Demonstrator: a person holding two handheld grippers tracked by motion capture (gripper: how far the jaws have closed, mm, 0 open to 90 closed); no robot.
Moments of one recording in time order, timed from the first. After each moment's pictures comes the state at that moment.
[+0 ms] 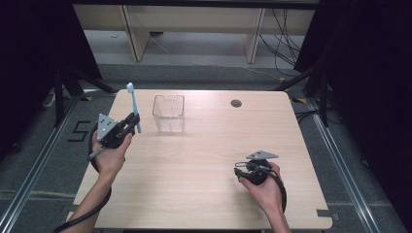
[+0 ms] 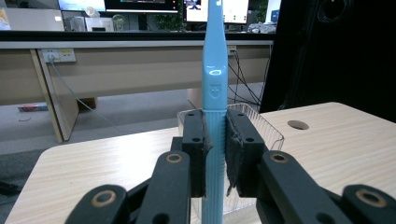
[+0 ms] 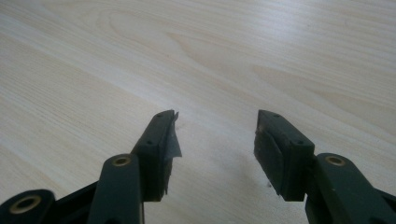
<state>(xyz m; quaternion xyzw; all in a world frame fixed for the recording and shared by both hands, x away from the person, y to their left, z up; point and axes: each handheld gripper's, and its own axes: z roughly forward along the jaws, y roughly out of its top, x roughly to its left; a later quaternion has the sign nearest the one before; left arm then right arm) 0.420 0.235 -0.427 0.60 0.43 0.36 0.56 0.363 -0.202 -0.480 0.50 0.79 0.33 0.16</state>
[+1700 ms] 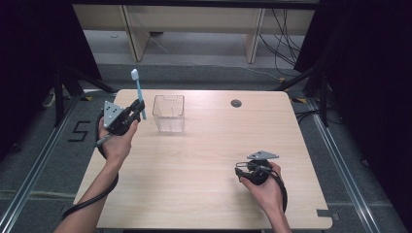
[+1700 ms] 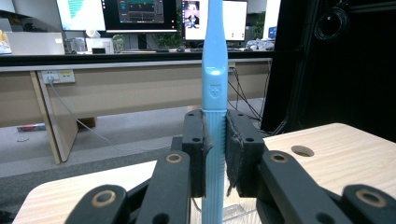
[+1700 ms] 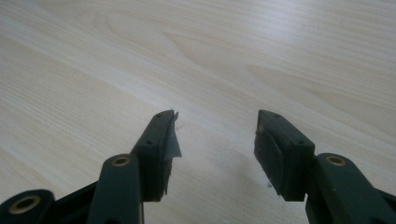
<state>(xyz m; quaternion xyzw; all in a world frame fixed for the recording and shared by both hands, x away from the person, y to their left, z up) 0.450 0.220 -0.409 0.58 0.42 0.38 0.58 0.363 -0.205 -0.481 0.50 0.79 0.33 0.16</state>
